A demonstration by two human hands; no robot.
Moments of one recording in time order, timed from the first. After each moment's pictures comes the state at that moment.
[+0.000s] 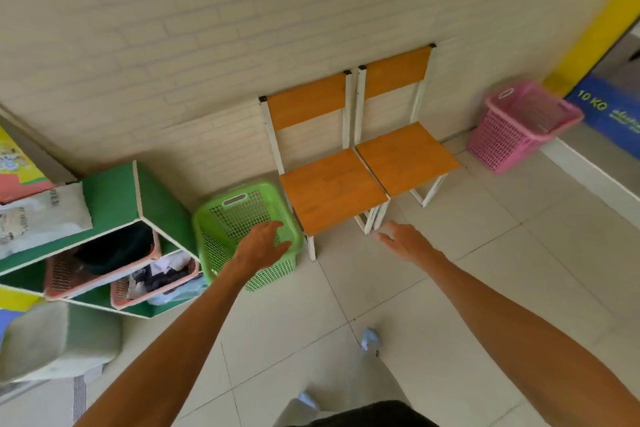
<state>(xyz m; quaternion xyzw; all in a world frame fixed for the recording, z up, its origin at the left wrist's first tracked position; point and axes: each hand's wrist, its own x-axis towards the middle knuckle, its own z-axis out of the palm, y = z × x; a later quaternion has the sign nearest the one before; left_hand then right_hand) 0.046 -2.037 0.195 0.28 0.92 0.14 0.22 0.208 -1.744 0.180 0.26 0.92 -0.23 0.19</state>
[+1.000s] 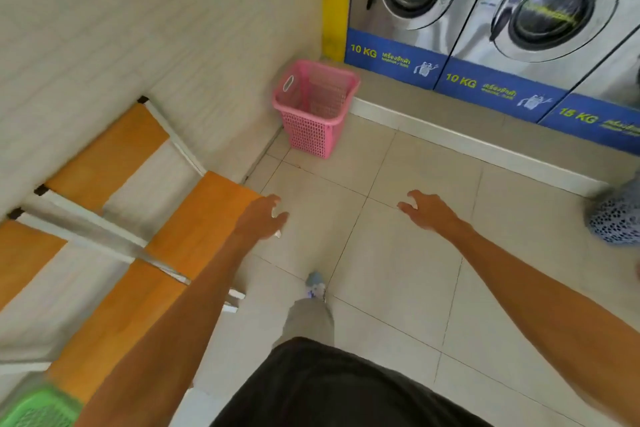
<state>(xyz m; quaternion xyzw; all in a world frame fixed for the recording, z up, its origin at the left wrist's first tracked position) 0.087 -1.284 0.162 0.52 0.79 0.10 0.32 0.442 -1.140 0.171 0.60 0.74 -0.29 0.10</state>
